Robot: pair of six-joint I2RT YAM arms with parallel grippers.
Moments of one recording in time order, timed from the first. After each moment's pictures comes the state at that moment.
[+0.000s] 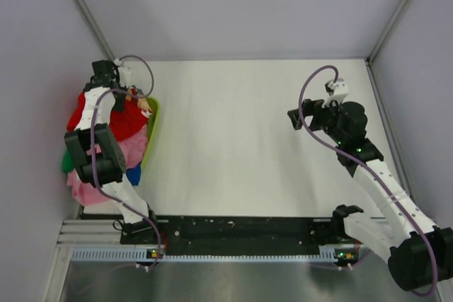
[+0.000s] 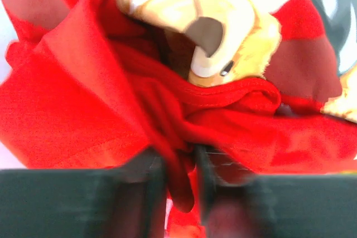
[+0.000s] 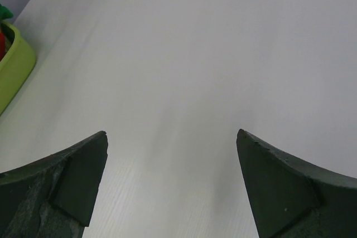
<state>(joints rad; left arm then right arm) 0.28 1.78 1.47 -0.61 -0.11 0.53 0.25 0.94 0.72 -0.01 -0.18 0.24</state>
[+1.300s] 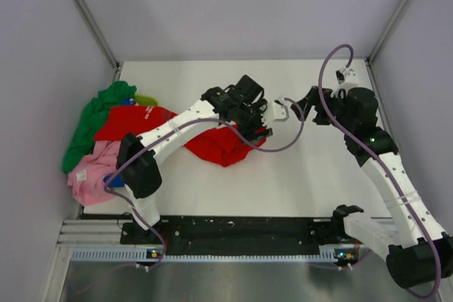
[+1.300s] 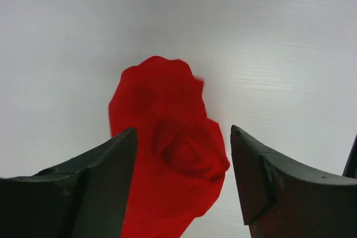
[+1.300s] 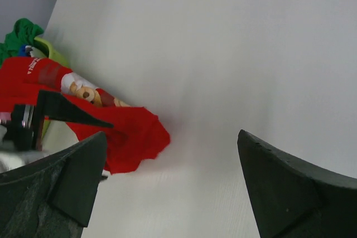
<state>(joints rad) -0.78 1.80 1.72 -0.85 0.27 0.59 0.22 0.96 0.96 -0.34 -0.22 0.40</state>
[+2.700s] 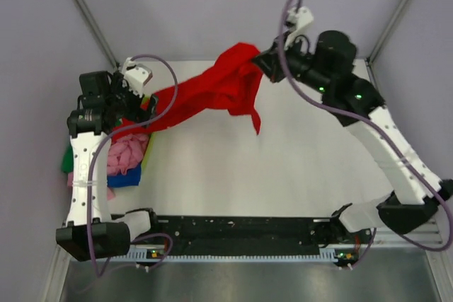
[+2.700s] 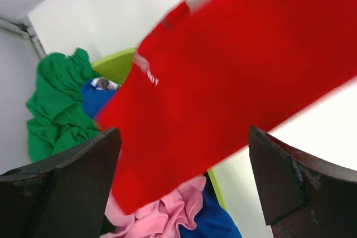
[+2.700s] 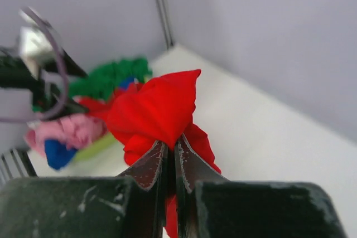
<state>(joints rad) 0.14 1.17 1.37 -0.87 0.43 0.58 0.66 1.42 1.70 -0.47 -0.16 0.13</state>
